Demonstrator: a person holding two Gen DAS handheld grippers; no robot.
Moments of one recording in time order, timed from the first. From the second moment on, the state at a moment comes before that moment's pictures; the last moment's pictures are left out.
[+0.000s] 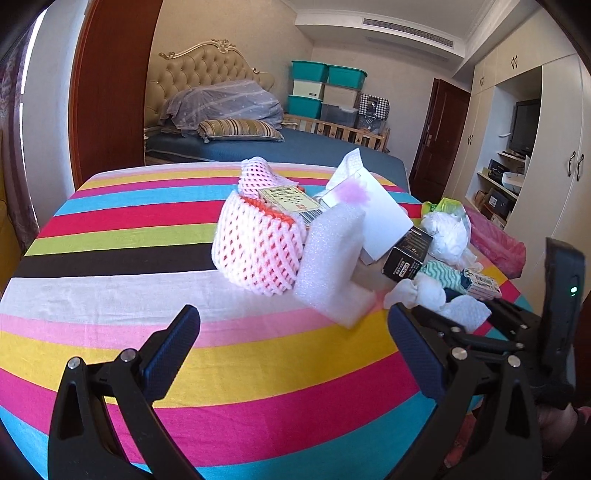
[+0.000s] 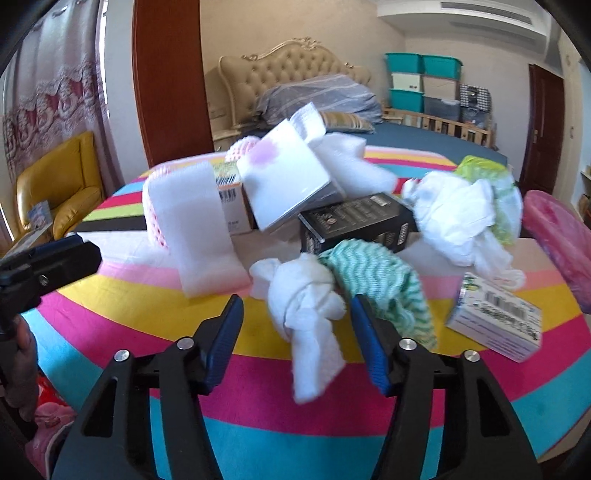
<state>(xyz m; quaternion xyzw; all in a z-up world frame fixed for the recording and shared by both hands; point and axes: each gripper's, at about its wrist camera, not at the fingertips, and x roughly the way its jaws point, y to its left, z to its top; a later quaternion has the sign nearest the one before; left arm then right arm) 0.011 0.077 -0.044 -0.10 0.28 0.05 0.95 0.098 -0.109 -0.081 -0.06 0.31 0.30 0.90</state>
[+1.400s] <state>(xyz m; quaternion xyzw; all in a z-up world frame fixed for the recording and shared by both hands) 0.063 -0.002 -0.029 0.01 0.29 0.00 0.96 0.075 -0.200 -0.044 -0.02 0.25 0.21 0.94</state>
